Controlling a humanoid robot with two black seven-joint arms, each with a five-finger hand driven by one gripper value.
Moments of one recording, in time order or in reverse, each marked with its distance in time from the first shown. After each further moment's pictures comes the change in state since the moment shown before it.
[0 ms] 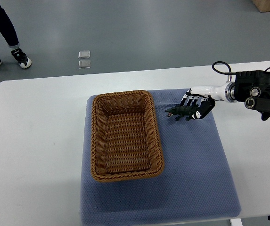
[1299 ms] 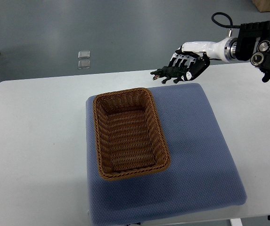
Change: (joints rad) left arm 0.000 0.000 0.002 -0.002 0.000 0.000 0.000; right arm 0.135 0.021 0.160 0.003 0.018 0.090 0.009
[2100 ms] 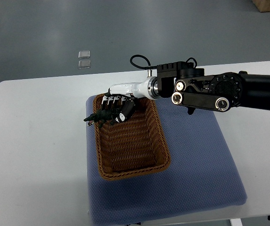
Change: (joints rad) left arm 0.000 0.000 0.002 0.000 0.000 0.000 0.001; right arm -0.067 0.423 -0.036 -0.112 0.020 -0.056 0.019
